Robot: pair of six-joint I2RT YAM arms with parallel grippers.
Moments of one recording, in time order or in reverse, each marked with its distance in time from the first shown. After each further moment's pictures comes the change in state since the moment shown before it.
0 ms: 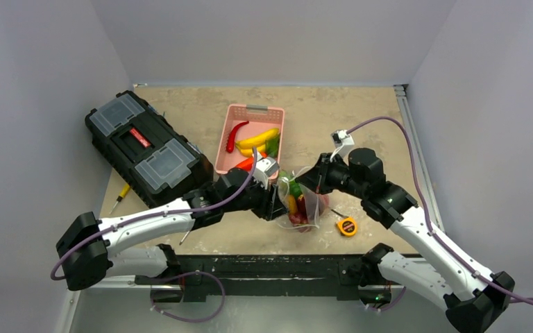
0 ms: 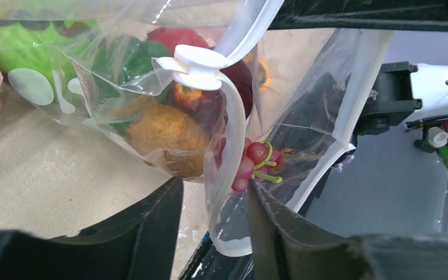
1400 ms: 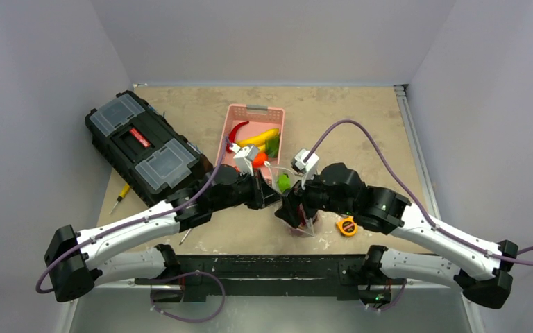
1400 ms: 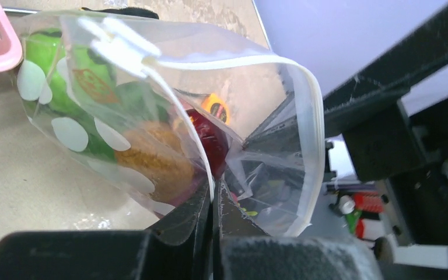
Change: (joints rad) left arm 0.018 -0.108 0.039 -0.073 -0.086 -0.310; right arm 0.401 0.076 0.166 -0.209 0.160 -0.337
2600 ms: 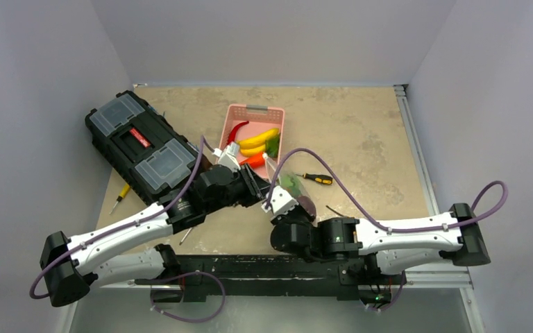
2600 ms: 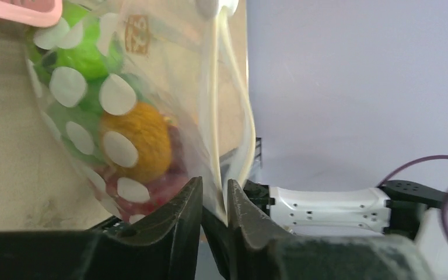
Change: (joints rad) left arm 0.000 -0.055 0.023 -0.109 -0.163 -0.426; right arm 0.543 0.277 -0.007 -0.066 1.085 0.093
